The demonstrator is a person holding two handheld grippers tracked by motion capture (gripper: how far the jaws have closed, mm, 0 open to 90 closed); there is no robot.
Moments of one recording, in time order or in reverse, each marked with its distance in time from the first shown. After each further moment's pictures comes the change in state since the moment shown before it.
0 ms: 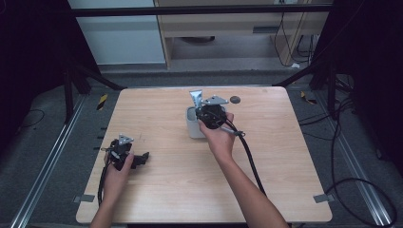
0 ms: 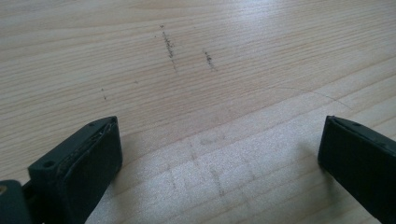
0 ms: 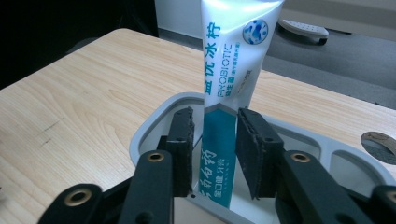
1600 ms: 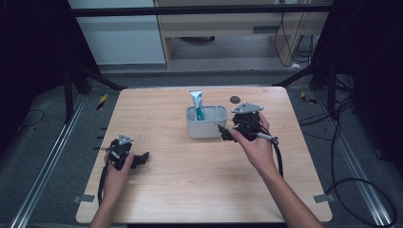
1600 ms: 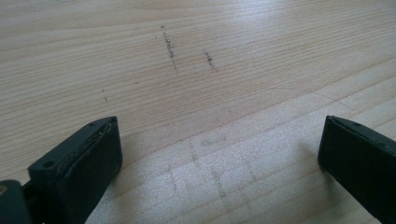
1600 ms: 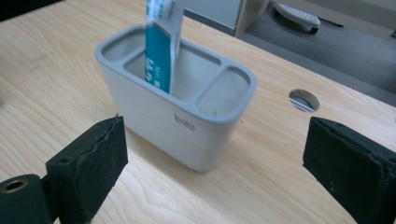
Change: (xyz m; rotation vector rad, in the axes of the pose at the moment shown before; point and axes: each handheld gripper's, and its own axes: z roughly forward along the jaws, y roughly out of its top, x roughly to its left) left arm 0.000 0.000 0.000 -0.001 0.000 0.000; right arm -0.057 -0.025 -0.087 0.093 -0.005 -0.105
